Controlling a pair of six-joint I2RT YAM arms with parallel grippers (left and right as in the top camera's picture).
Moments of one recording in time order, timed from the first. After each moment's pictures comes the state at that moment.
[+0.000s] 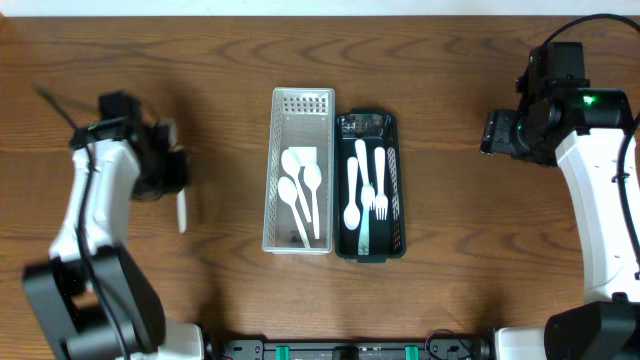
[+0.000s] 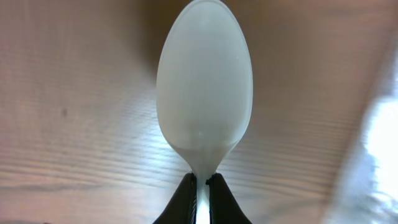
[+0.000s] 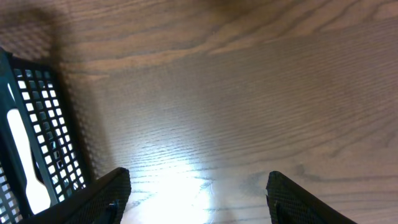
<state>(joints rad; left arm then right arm) 0.19 1.63 1.23 -1.01 0.12 0.07 -0.02 1.57 1.50 -1.19 0.07 0.23</state>
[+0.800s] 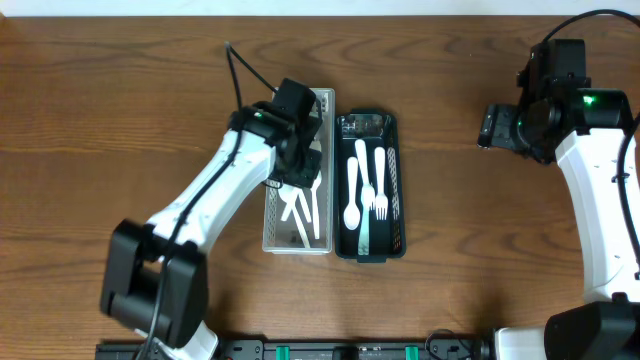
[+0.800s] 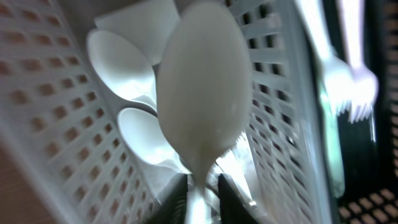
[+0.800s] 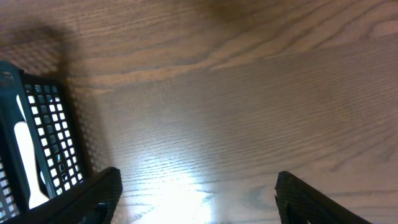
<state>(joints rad) -0.44 1.78 1.34 -0.94 0.14 -0.10 -0.02 1.57 1.50 -1.14 0.07 0.23</state>
